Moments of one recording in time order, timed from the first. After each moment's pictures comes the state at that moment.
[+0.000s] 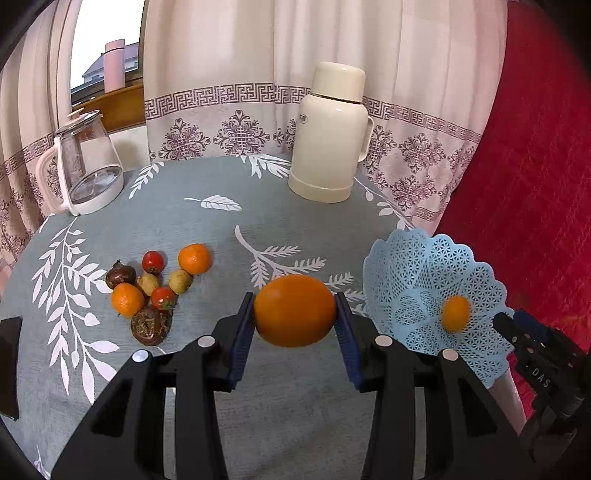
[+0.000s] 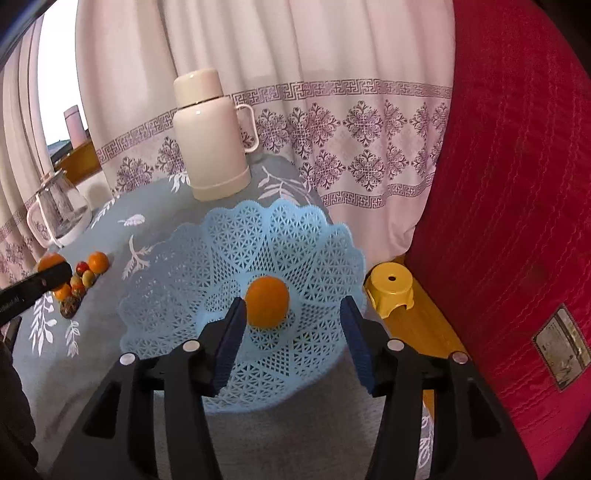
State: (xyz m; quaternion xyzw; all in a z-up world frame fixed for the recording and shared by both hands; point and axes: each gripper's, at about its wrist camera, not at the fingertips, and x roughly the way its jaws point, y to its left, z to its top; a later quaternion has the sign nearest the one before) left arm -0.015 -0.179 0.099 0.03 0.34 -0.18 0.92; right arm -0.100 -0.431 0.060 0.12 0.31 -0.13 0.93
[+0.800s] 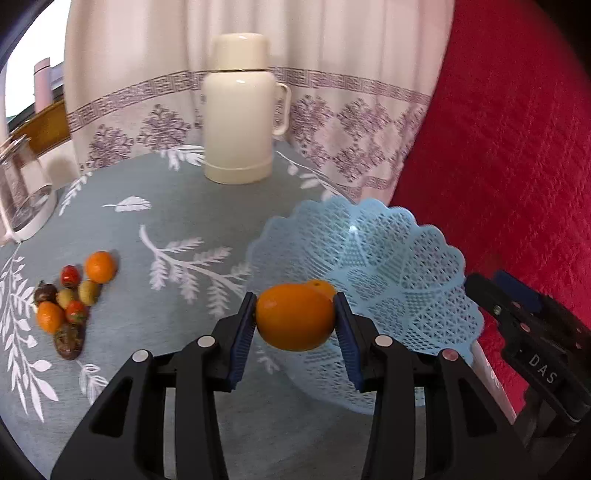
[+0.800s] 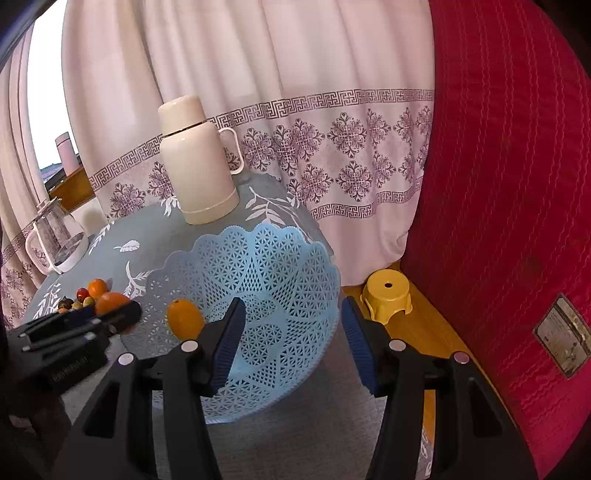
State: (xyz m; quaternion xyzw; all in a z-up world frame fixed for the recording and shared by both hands) left arm -0.026 -0.265 0.075 0.08 0.36 -0.27 0.89; right arm -0.108 -0.445 0.070 0.15 0.28 -0.15 0.94
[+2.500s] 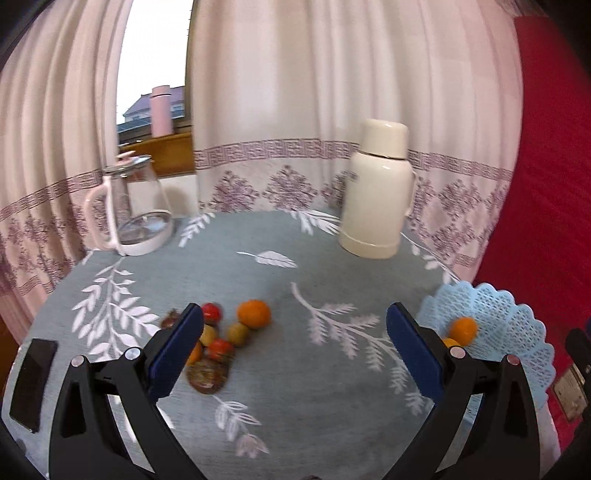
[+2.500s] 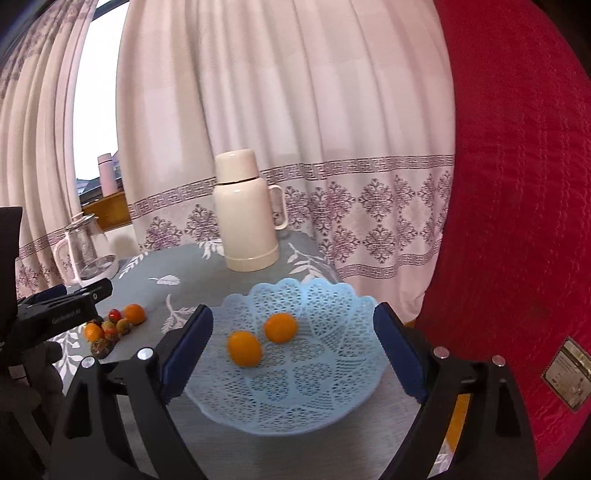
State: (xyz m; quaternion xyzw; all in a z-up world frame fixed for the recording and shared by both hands) left arm -0.010 -0.146 0.118 0.03 0.23 -0.10 0.97; right arm -0.130 -0.385 0.099 0.10 0.17 -0.12 0.97
